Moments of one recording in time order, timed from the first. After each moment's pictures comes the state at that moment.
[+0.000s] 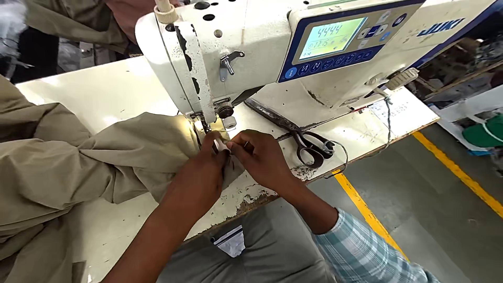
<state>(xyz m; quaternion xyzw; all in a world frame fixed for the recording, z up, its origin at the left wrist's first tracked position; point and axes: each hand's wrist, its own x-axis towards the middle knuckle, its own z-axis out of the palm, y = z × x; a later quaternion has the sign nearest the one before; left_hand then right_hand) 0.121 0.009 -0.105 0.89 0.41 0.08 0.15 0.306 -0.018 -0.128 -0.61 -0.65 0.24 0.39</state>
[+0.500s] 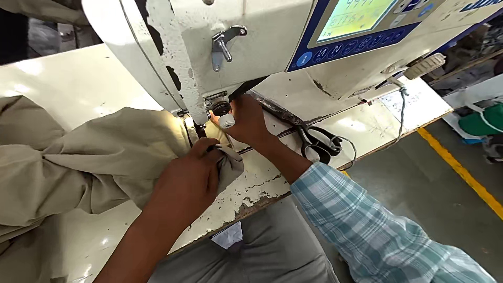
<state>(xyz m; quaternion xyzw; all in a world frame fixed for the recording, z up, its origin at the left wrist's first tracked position) 0.114 0.017 -0.113 0.90 0.39 0.12 0.14 0.306 0.070 -0.136 -0.63 -0.66 0.16 0.37</state>
